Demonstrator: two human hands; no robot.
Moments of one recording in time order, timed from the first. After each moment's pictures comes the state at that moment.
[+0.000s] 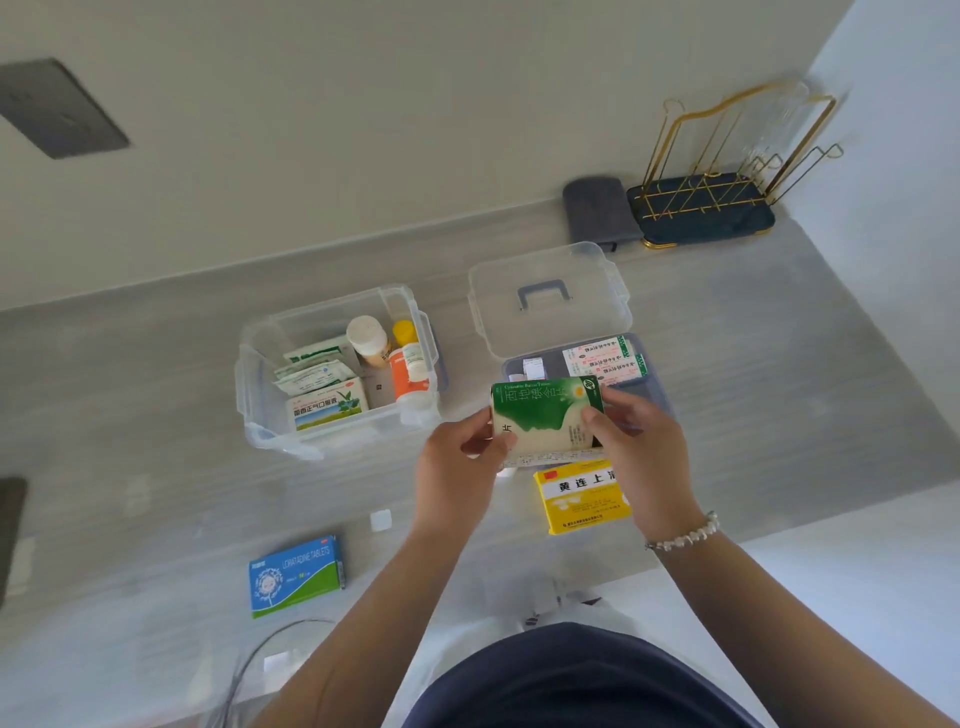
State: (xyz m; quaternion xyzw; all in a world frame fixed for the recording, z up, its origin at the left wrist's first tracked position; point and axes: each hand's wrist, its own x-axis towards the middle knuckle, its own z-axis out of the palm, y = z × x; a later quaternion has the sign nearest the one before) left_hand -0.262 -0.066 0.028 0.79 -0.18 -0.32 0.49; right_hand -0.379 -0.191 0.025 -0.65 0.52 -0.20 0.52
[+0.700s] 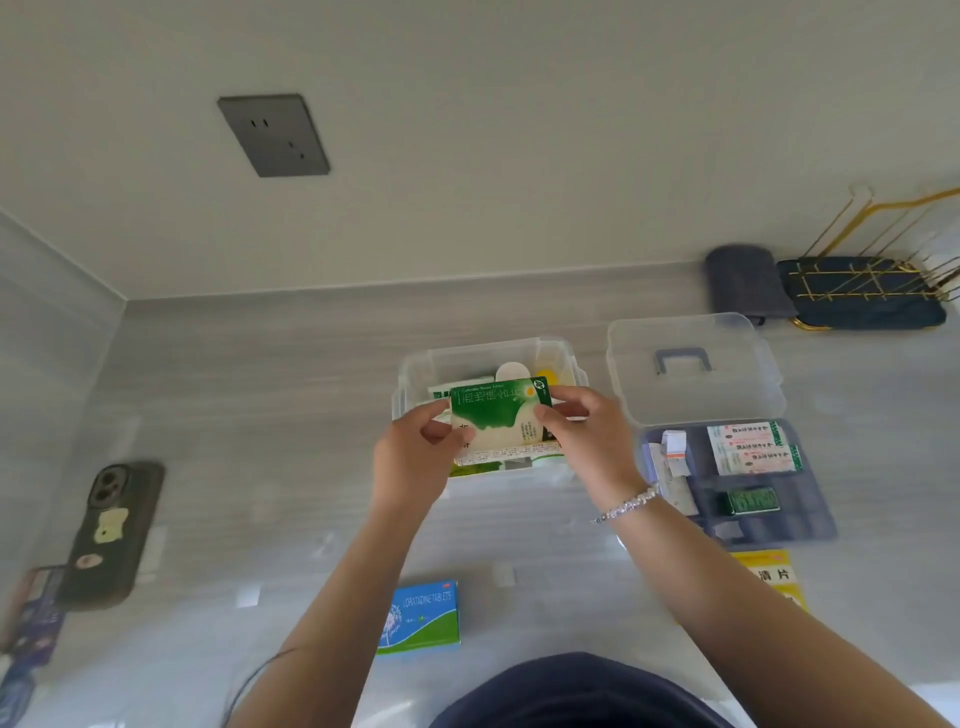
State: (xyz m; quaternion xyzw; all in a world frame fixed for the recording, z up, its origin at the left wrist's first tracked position) left_hand -0.078 0.027 0.032 0.86 -0.09 -0.24 0.45; right_hand -0.171 -0.125 0.019 -0.71 0.43 -0.14 0.54
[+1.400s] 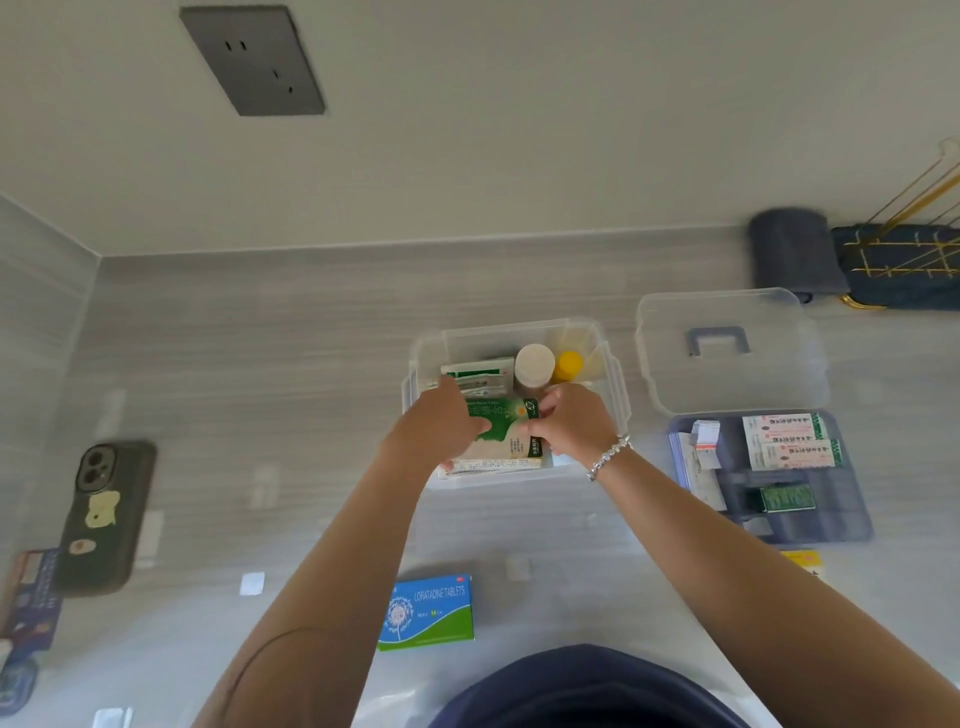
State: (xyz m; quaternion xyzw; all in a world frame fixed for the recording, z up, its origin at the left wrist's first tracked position) left_hand -0.024 -0.006 0.014 0.88 -0.18 -0.43 0.13; right_hand -0.120 -0.135 -0.033 -0.84 0.36 0.17 0.37
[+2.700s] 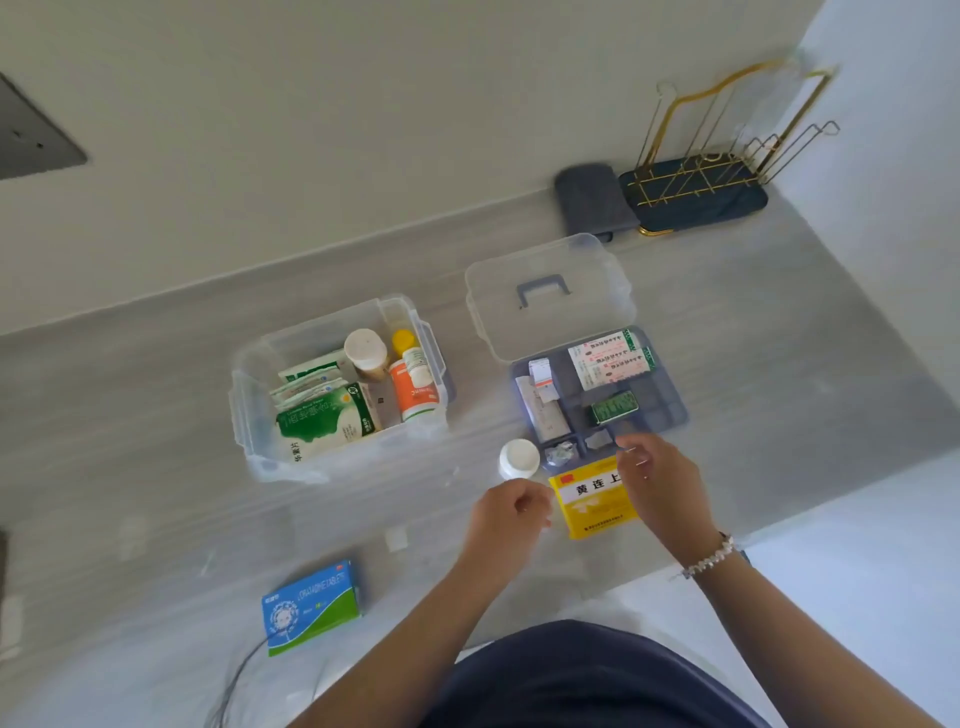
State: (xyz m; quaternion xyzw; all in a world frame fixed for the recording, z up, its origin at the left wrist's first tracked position) left_hand -0.271 -0.057 -0.016 0.77 -0.19 -0.50 0.35; right_hand -0.394 -0.185 -0.021 -0.76 0.56 -0.05 0.33
